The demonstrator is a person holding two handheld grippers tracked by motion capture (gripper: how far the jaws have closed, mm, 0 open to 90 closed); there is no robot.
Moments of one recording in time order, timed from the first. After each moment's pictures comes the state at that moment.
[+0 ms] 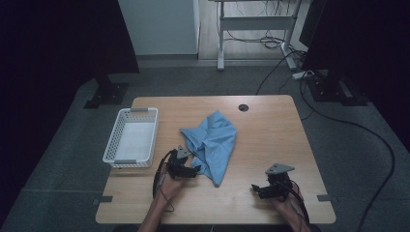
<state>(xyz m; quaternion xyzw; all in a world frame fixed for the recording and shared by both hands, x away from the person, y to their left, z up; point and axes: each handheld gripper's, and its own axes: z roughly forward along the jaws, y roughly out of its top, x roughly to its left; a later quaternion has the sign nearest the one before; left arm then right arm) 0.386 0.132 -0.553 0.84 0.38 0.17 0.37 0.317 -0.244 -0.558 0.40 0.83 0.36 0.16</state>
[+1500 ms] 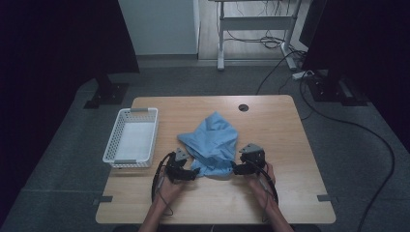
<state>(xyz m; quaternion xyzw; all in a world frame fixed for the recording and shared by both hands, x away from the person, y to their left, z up) 0.377 0.136 -0.553 0.83 0.38 0.16 0.37 0.385 -0.164 -0.545 0.41 0.81 0.33 0.24</state>
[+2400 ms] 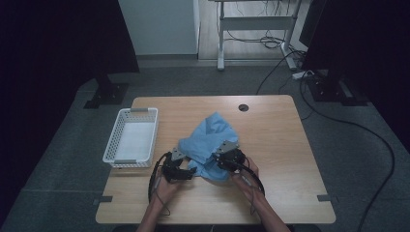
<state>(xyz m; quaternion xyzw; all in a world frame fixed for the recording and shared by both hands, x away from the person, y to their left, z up) 0.377 0.147 -0.553 0.83 0.40 0.17 0.36 0.381 -0.096 -0.507 0.27 0.86 0.35 0.25</state>
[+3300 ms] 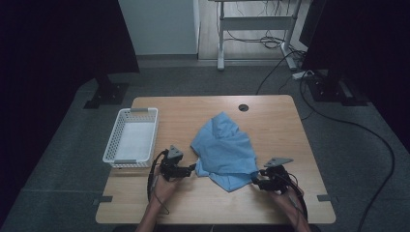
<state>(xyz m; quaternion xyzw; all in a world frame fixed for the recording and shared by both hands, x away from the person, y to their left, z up) 0.372 0.142 -0.534 0.82 0.39 0.16 0.39 0.328 -0.238 -0.539 0.41 0.83 0.36 0.11</state>
